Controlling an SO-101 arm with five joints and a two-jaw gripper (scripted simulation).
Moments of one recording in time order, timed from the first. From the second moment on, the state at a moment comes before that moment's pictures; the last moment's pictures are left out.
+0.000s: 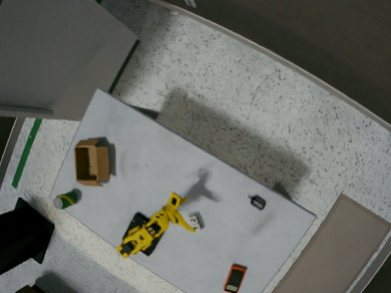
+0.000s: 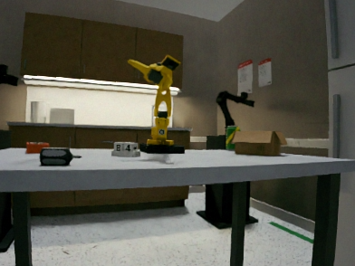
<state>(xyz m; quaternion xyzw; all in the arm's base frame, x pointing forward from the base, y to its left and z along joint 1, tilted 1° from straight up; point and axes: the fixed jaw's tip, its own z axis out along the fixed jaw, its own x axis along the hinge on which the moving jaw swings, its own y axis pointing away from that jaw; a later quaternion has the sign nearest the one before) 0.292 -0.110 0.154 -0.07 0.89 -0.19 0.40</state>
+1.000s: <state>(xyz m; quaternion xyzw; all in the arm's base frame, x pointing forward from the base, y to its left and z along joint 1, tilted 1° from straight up) 0.232 -0.128 0.124 -0.41 0.84 -0.29 0.20</state>
